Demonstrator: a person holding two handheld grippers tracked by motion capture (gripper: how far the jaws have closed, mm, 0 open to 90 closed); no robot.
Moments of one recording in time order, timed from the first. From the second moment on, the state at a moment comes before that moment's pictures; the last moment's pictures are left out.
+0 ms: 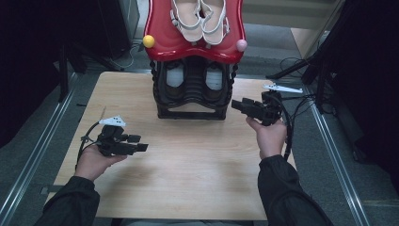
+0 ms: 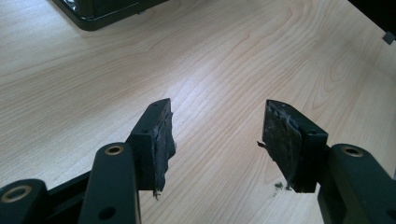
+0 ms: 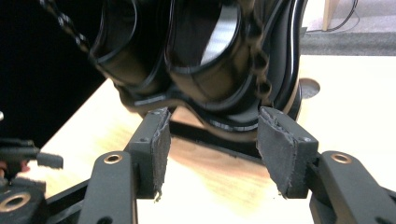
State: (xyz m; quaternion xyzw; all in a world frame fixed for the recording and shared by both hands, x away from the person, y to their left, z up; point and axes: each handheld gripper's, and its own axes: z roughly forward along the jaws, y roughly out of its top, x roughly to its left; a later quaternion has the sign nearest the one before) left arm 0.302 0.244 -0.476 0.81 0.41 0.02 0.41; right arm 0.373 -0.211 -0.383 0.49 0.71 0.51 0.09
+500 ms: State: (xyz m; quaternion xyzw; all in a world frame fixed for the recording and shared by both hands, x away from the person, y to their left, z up) left arm 0.302 0.246 -0.476 0.81 0.41 0.02 0.41; right arm 0.343 -0.216 -0.427 0.48 0.72 0.50 0.07
